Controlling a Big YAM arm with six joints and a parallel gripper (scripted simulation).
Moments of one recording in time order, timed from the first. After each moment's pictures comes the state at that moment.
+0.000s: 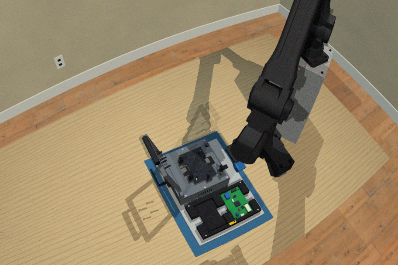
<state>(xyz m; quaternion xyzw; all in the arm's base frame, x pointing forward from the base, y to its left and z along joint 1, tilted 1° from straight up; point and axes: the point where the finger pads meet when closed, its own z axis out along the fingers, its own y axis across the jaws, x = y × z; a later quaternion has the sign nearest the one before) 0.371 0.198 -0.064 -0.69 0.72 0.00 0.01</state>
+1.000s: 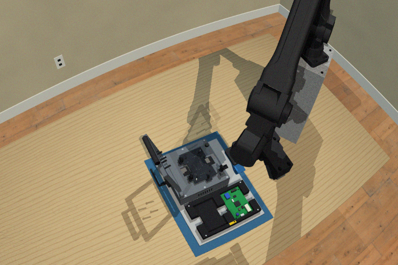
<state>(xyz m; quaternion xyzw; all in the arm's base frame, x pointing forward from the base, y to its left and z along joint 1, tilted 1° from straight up) 0.372 0.199 -0.075 -0.69 0.72 0.00 0.01</state>
